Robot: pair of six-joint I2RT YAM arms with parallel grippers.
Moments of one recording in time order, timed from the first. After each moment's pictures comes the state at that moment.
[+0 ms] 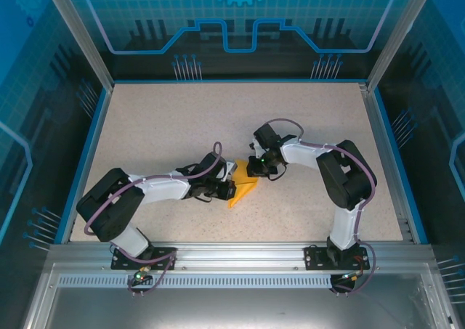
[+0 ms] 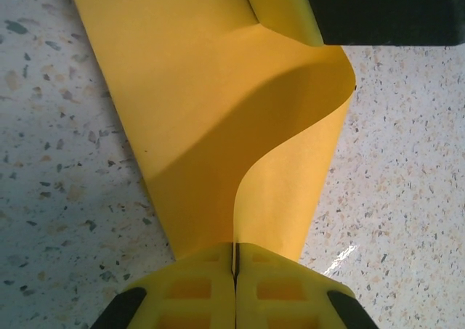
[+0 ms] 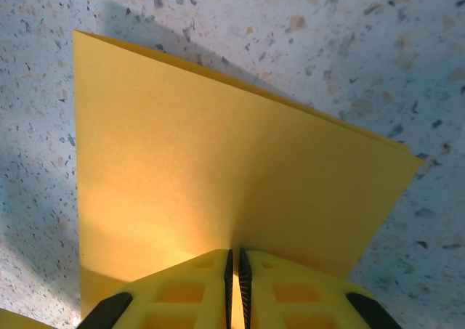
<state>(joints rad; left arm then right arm) -0.70 1.58 0.71 -0.11 0.28 -0.48 0.54 1.89 1.13 -0.50 -0.34 0.45</state>
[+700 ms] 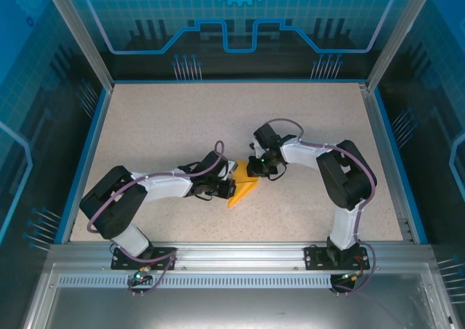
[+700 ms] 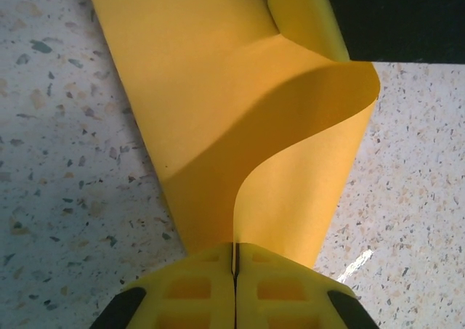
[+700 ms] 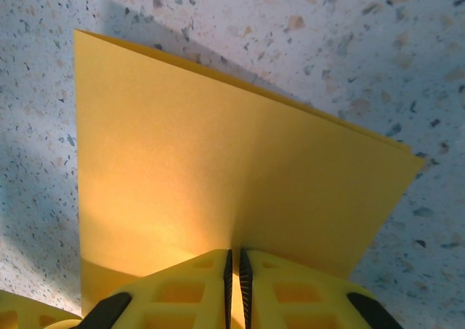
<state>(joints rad) -0.69 1.61 0.74 -0.14 0.25 -0.45 0.54 1.89 1.13 -0.50 -0.33 0.45</state>
